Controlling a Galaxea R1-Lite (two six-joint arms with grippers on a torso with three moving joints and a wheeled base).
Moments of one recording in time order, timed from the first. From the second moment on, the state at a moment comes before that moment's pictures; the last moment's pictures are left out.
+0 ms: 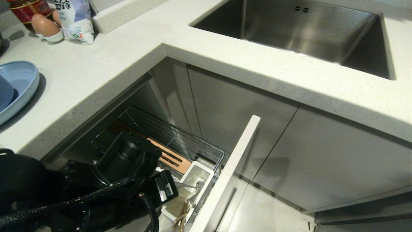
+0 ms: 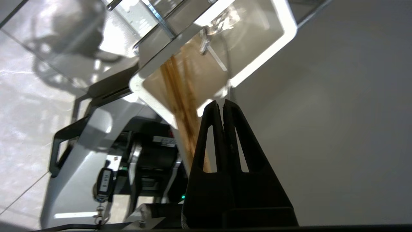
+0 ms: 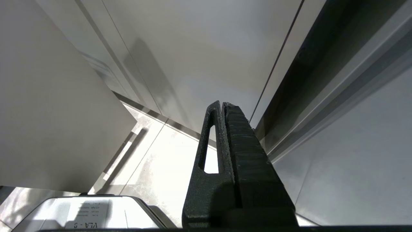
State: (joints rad) left arm -0.86 1.49 -0.83 0.21 0.40 -1.06; right arm 0.00 0.00 0.00 0.00 -0.02 0.02
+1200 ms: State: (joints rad) left arm -0.72 1.71 -0.90 0.11 0.32 -0.98; right arm 0.00 0.00 0.00 0.00 -0.02 0.02
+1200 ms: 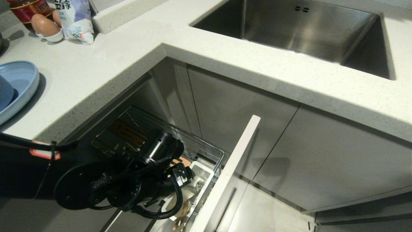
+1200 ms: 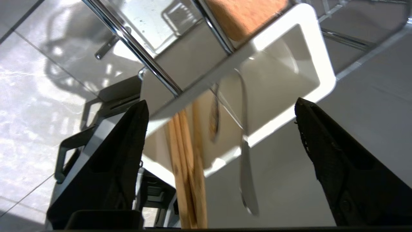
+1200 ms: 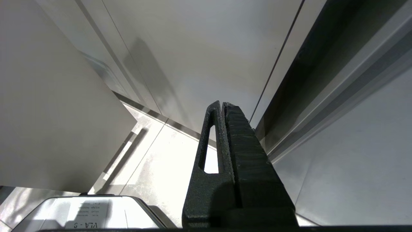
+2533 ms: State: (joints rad) left arm -0.71 1.68 -0.92 0.12 0.29 -0.95; right arm 0.00 0.00 0.00 0.00 -0.02 0.02
